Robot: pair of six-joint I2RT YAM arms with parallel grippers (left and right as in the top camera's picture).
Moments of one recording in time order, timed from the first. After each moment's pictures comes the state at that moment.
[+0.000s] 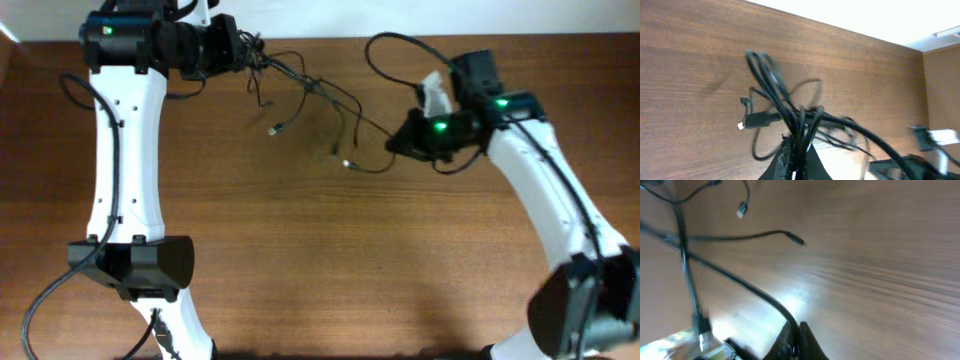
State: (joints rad) left arm -0.03 2.02 2.41 -1.31 0.45 -0.28; right arm 0.16 1.74 1.52 -0.96 -0.59 0.37
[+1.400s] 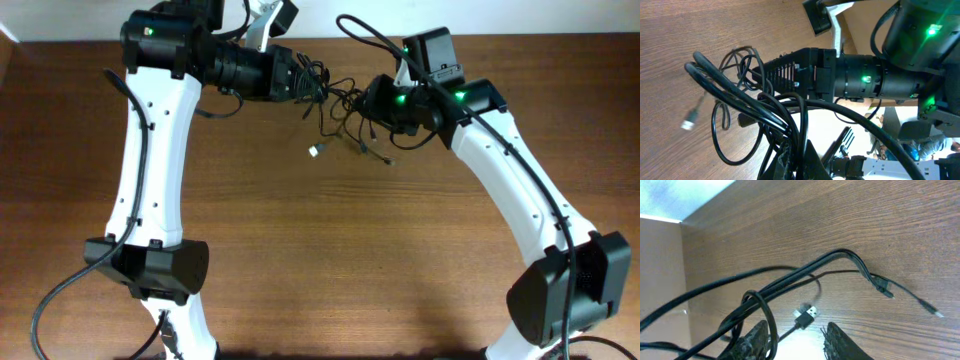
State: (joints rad) left arm -0.16 2.02 2.41 -1.48 0.86 0.01; right arm 0.33 1.83 1.67 -0.73 -0.35 0.71
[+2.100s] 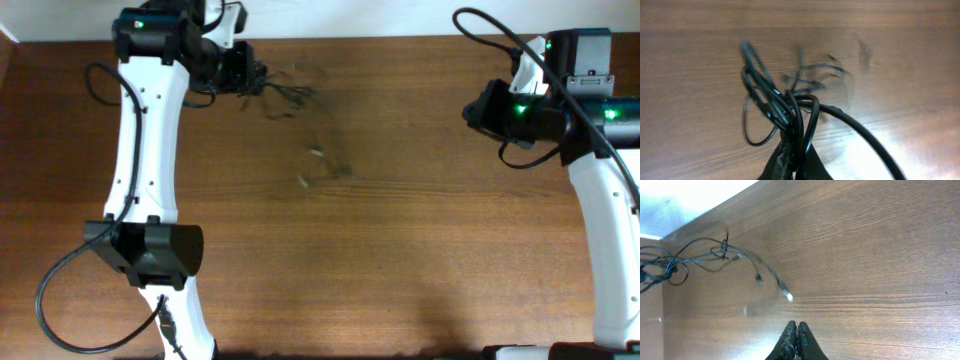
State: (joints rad) left arm -0.08 2.10 2.41 -1.43 0.32 -0.08; right arm 0.01 1.54 1.69 -1.09 -0.38 0.41
